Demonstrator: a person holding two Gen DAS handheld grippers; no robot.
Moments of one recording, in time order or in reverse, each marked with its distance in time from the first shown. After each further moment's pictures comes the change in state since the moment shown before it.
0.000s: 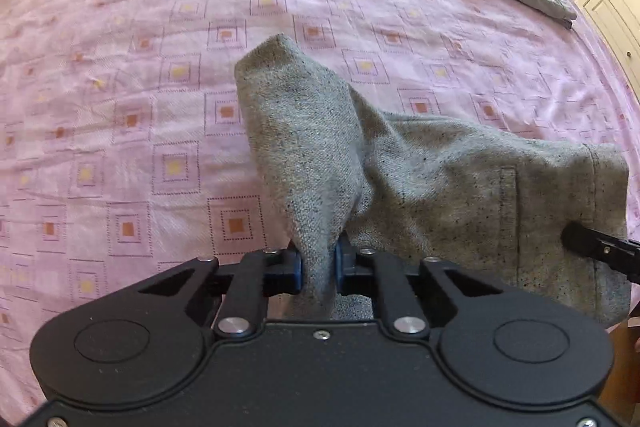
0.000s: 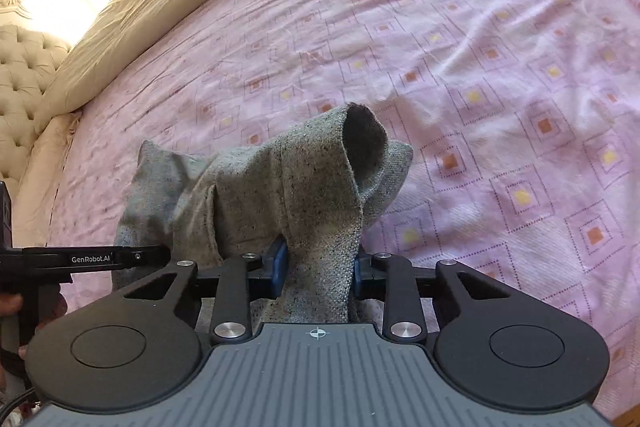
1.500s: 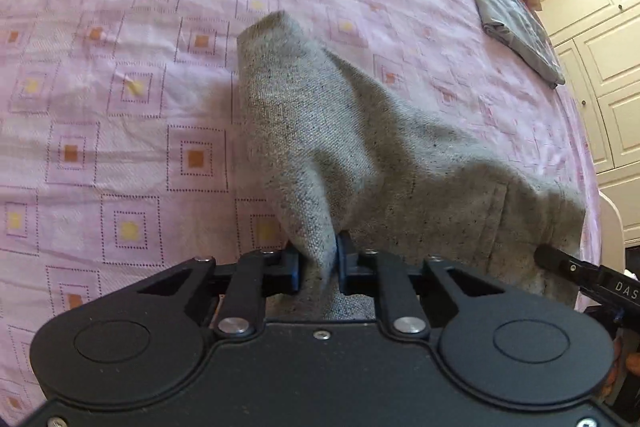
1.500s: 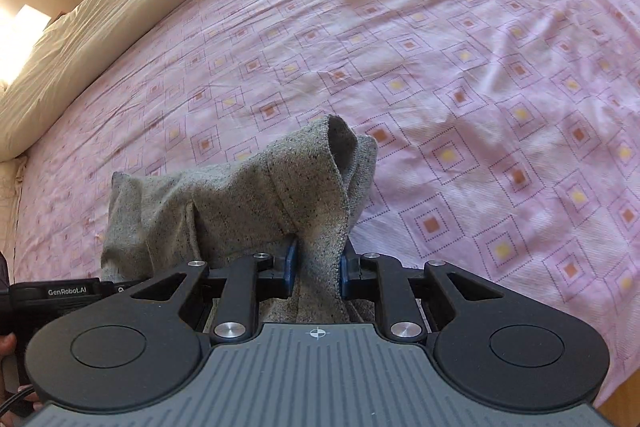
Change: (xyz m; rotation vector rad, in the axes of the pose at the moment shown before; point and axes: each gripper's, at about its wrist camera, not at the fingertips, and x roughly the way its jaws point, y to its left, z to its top) left arm 0.024 0.117 0.047 -0.113 0.052 -0.261; right arm 0.041 0.094 0.029 0.149 -0.036 -0.199
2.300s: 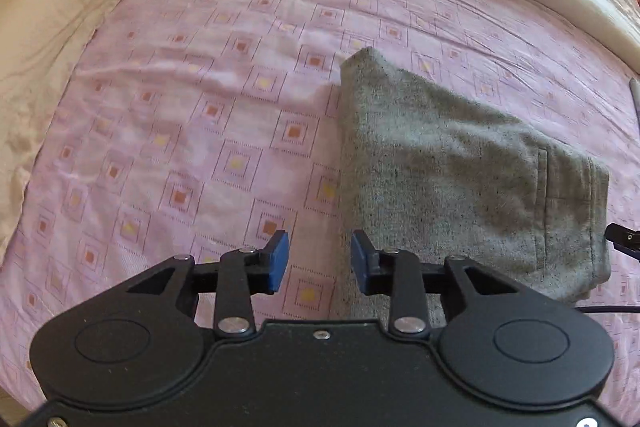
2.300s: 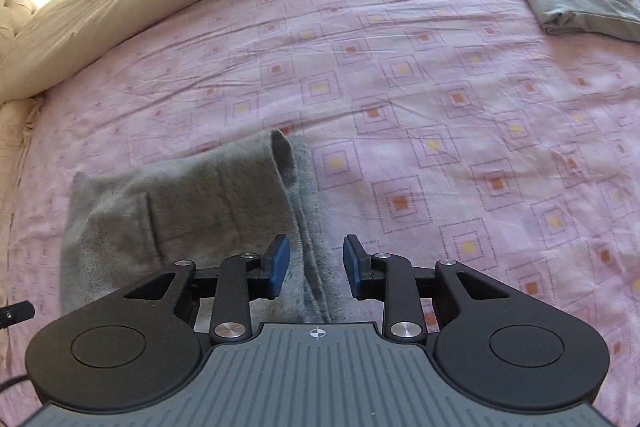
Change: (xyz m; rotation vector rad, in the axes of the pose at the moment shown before) left arm -0.117 0.173 0.044 -0.205 -0.151 0.418; right arm 0.114 0.171 0.061 -0.210 0.059 -0.004
